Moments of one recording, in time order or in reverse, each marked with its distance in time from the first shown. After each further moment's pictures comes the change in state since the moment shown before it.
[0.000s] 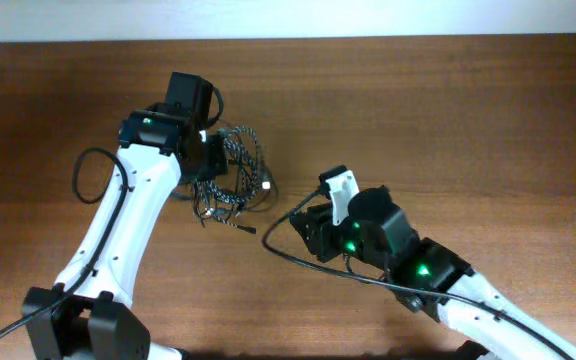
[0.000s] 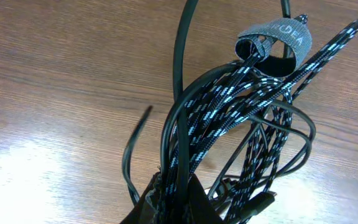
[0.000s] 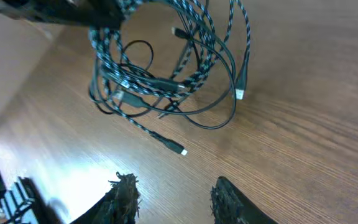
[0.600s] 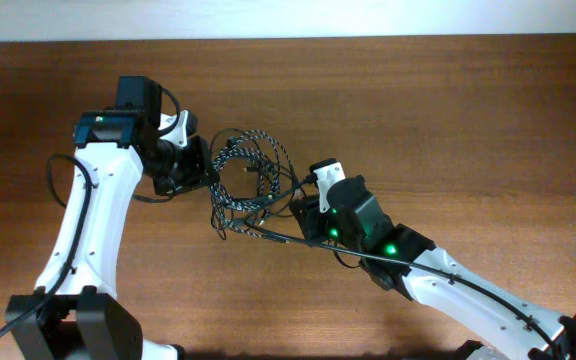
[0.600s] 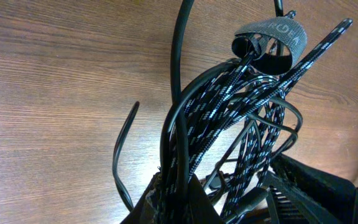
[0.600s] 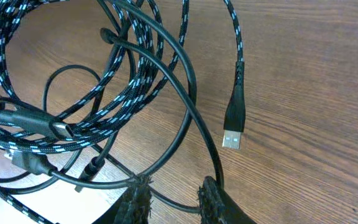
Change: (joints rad) left arm 0.193 0.000 0.000 -0.106 0.518 0.096; right arm -0.020 0.223 0.001 0.167 0.097 -0.026
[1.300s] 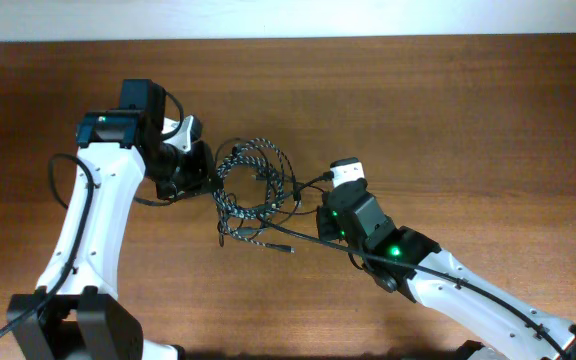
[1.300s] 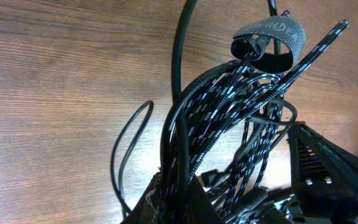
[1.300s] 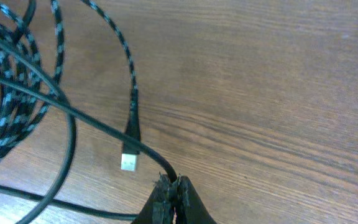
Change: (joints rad) left arm -0.010 0.000 0.000 -0.050 0.017 0.023; right arm 0.001 -0.034 0.009 -0.157 0.290 -0.006
